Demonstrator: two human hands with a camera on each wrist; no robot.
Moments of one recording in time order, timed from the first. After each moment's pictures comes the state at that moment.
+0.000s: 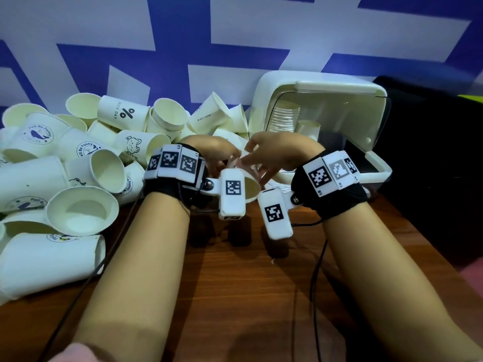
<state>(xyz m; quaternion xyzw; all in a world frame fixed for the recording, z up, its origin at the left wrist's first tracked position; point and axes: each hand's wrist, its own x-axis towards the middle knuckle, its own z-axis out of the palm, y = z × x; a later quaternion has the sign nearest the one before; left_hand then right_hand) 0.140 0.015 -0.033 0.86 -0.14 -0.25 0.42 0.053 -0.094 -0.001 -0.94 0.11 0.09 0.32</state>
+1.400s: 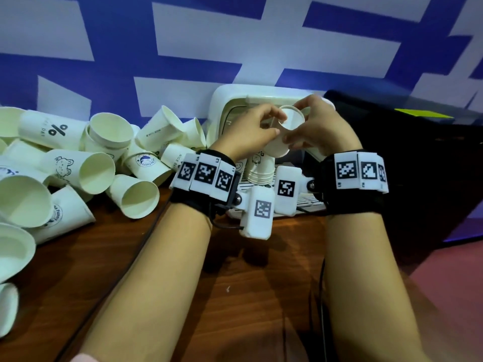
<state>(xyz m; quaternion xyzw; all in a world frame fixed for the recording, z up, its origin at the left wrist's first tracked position) 0.116 -0.107 -0.006 0.71 -0.45 -0.03 0.53 0.028 -0.227 0.028 -0.86 0.22 -0.23 0.40</state>
